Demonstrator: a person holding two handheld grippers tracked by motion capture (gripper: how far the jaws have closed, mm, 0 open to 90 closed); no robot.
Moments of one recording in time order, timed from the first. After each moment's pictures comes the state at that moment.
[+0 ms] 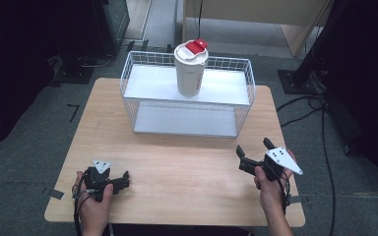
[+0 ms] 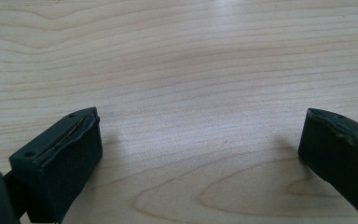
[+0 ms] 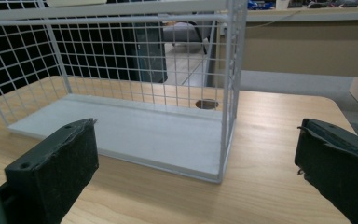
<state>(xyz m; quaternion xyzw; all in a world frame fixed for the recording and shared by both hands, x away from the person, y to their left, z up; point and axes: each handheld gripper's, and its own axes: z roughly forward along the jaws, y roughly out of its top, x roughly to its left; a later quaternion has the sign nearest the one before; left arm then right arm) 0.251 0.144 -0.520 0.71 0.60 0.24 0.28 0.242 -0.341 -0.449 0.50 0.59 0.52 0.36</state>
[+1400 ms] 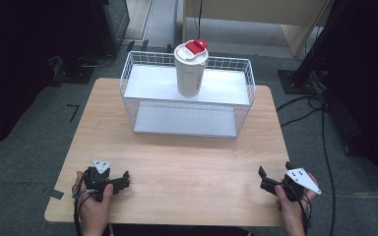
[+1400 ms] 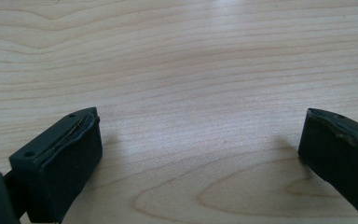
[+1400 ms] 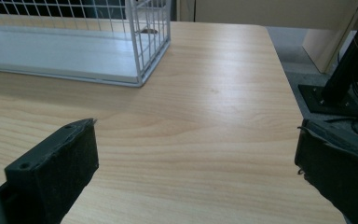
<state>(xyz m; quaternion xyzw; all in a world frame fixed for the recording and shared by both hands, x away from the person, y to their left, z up) 0.251 0.144 -0.520 0.71 0.60 0.24 0.28 0.200 -0.406 -0.501 0.56 0.61 0.43 0.36</state>
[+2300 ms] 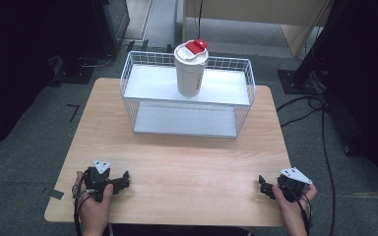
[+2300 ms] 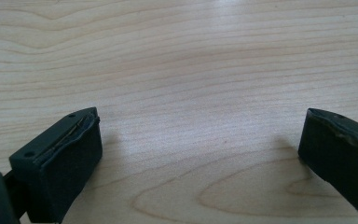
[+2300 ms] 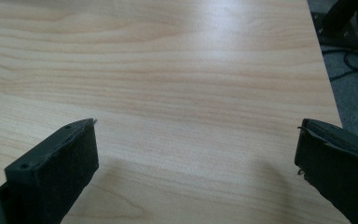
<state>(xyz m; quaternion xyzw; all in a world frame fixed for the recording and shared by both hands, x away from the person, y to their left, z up) 0.251 0.144 -0.520 0.71 0.60 0.24 0.28 0.209 -0.415 -0.524 0.62 0.67 0.30 0.28</state>
